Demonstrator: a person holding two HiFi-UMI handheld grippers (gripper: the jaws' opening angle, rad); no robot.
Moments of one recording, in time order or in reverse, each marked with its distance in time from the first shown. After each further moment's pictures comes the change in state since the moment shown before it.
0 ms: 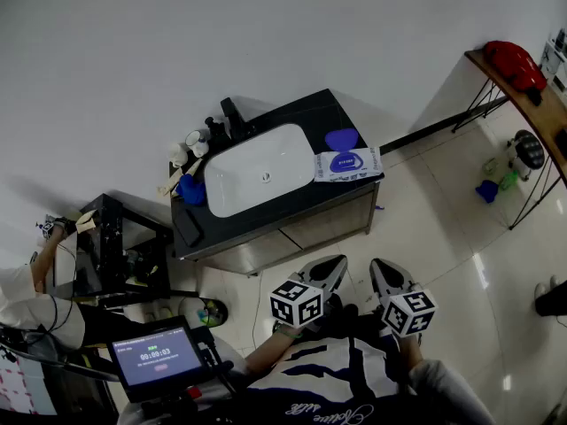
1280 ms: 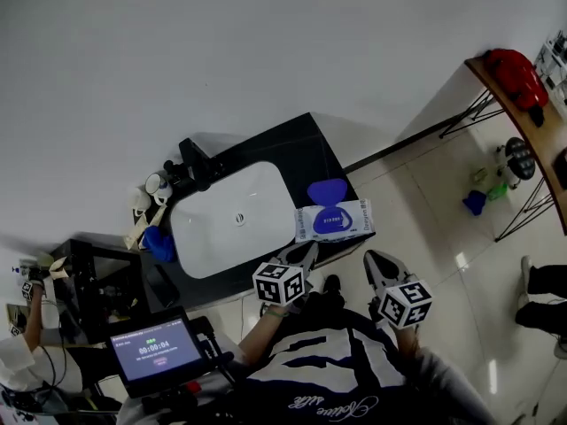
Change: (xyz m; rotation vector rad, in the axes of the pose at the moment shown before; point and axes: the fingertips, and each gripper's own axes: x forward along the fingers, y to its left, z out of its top) left arm 0.159 0.199 0.088 -0.069 0.094 0.116; right arm 0.158 -0.114 0.116 -0.002 0.055 -0.073
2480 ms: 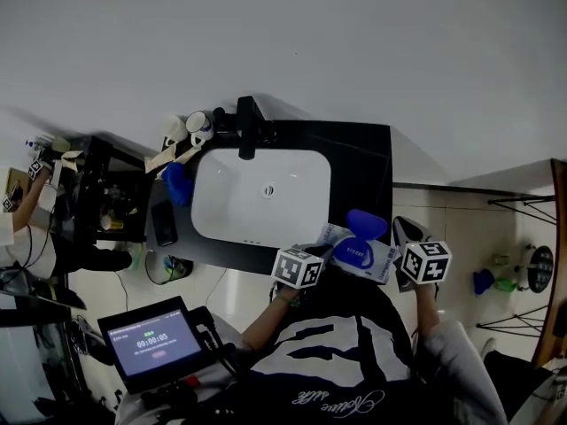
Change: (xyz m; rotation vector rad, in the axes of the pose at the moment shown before) left arm 0.055 0.069 -0.019 -0.269 0.180 0.196; right arm 0.205 -0.090 0.066 -0.293 0.357 0.168
